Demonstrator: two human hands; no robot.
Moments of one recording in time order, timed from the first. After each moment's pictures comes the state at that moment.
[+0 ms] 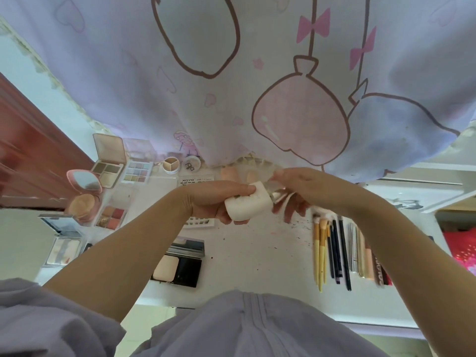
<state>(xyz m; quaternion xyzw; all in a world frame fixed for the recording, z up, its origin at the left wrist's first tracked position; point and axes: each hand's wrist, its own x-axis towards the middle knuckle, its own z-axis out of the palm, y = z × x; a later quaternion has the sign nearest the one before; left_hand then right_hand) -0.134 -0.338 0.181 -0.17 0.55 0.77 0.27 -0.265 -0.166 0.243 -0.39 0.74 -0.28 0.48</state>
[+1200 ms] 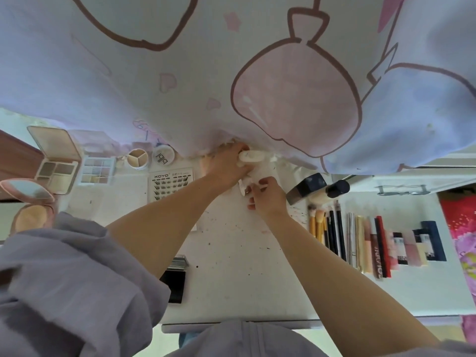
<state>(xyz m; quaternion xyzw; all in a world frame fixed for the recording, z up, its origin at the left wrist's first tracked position) -0.248 -0.356 0.069 -0.29 0.88 0.38 0.03 -0.268 -0.228 0.059 0.00 0.84 -0.43 0.33</state>
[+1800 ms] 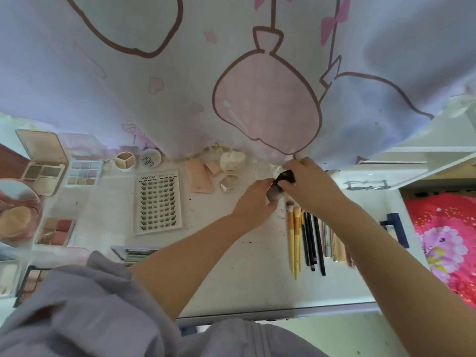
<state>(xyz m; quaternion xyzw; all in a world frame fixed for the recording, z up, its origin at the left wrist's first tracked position) -0.230 -0.237 0.082 -0.19 0.85 0.49 0.04 -0.308 -0.145 0.179 -0.33 0.92 -0.06 0.19</state>
